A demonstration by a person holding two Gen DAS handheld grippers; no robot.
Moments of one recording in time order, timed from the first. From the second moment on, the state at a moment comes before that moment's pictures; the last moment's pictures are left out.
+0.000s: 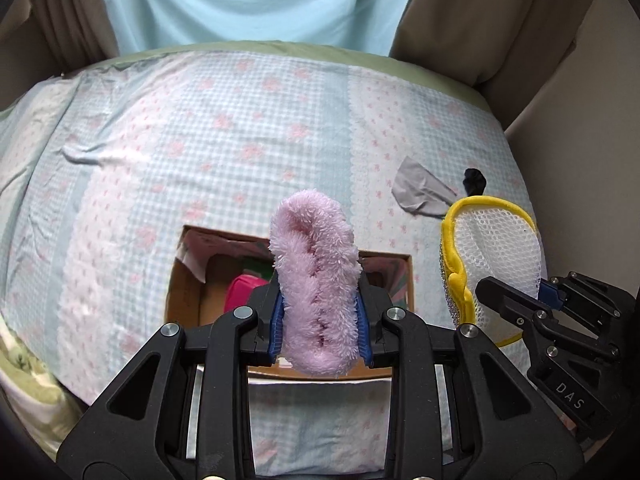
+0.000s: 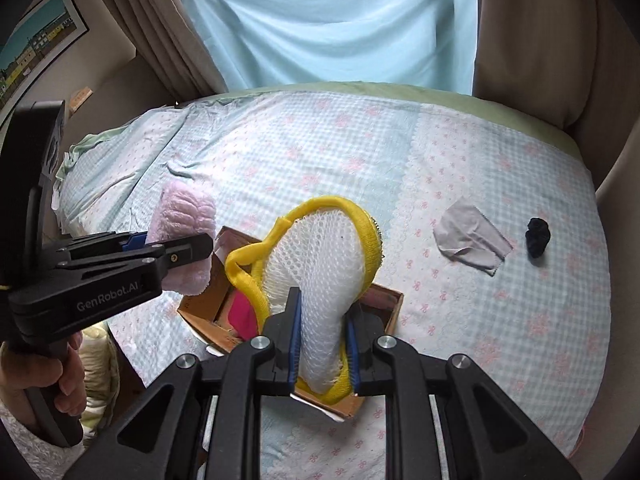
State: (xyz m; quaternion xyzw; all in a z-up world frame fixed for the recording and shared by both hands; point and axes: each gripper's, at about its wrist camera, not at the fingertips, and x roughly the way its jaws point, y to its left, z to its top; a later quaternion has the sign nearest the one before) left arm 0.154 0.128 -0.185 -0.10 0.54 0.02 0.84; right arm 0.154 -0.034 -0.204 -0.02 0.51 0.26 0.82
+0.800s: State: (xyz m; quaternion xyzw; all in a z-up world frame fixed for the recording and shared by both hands) left arm 0.154 0.223 -0.334 -0.07 0.65 -0.04 0.76; right arm 0.169 0.060 -0.331 0.02 0.64 0.16 0.76
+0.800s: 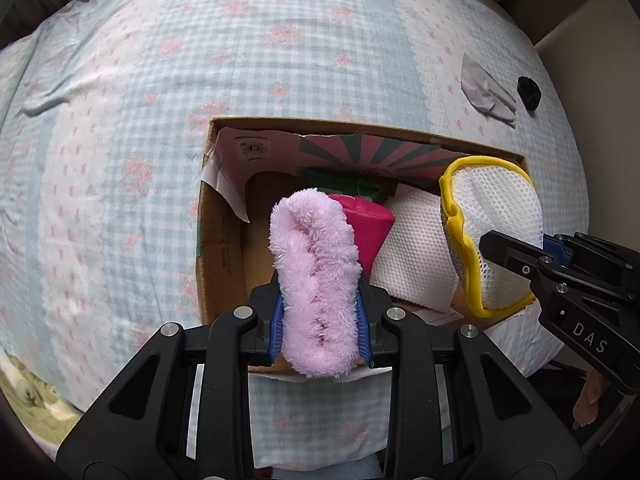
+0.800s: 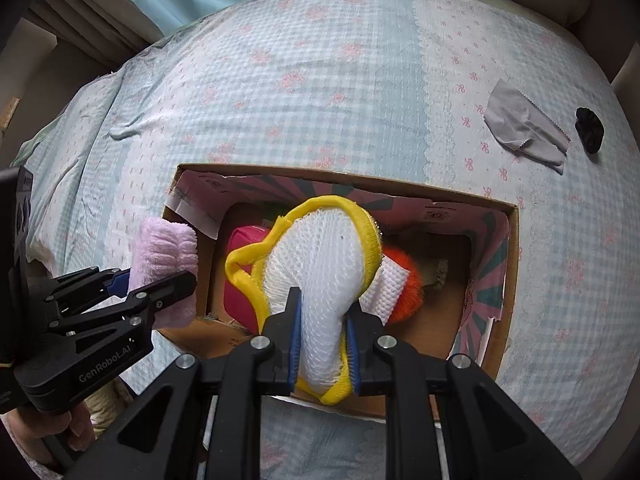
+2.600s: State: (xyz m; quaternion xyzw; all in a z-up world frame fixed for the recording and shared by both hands) left arm 0.099 0.129 -0.131 -0.04 0.49 -0.06 0.87; right arm 0.088 -0.099 -0.119 0.01 0.46 0.03 0.89
